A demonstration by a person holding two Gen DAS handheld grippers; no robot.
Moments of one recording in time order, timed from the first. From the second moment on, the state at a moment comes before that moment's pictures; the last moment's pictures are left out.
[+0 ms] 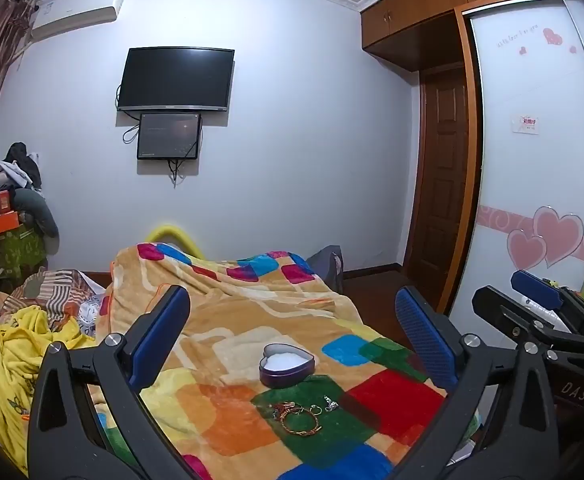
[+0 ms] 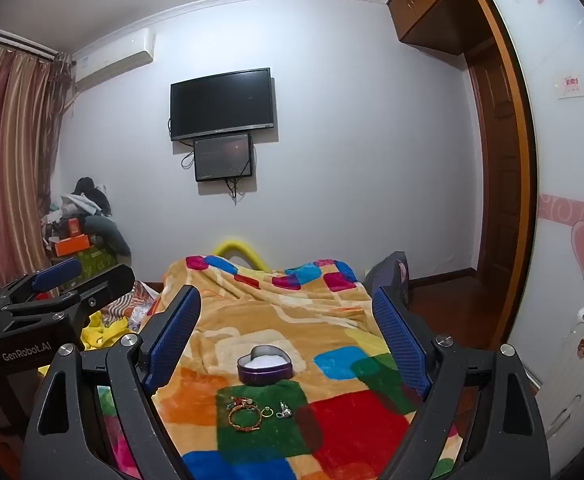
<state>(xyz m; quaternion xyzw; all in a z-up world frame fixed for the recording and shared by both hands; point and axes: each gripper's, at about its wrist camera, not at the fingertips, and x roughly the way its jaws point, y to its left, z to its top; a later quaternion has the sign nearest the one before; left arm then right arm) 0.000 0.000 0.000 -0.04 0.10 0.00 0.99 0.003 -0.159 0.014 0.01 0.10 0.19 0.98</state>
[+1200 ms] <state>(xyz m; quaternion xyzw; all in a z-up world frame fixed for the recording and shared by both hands) 0.003 0.002 -0.004 -0.04 0.12 0.01 0.99 0.004 -0.155 0.014 0.01 0.11 0.19 0.98</state>
